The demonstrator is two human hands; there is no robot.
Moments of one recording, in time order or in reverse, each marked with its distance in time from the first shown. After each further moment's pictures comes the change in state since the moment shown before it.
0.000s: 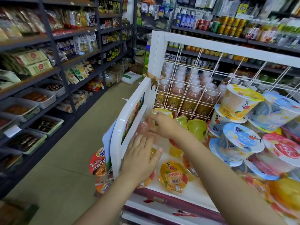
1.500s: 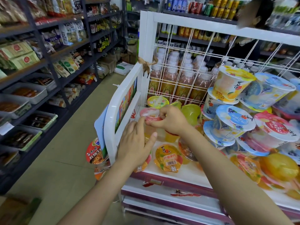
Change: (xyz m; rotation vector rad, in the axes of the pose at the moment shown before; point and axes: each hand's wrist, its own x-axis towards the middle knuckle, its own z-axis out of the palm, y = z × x) left_hand -0.002 0.001 -0.003 -0.108 -0.092 -0.140; right_hand -0.047 0.027 0.015 0.208 0.331 0.064
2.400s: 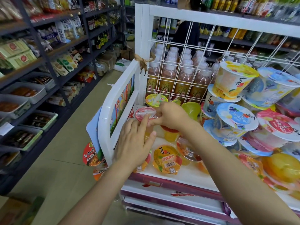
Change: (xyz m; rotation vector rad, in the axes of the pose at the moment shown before) left_hand 0.012 -0.005 0.011 0.131 0.037 0.077; right_hand 0.019 0.000 -0.016 -0.312 -0.261 -0.051
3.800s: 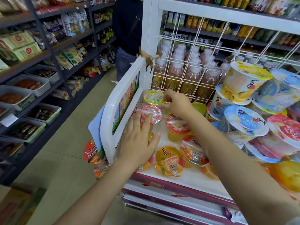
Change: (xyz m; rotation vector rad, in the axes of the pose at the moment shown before) left_hand 0.002 0.006 -0.005 0.045 -0.043 -0.033; right_hand 0.036 0.030 0.004 0.157 0.137 0.196
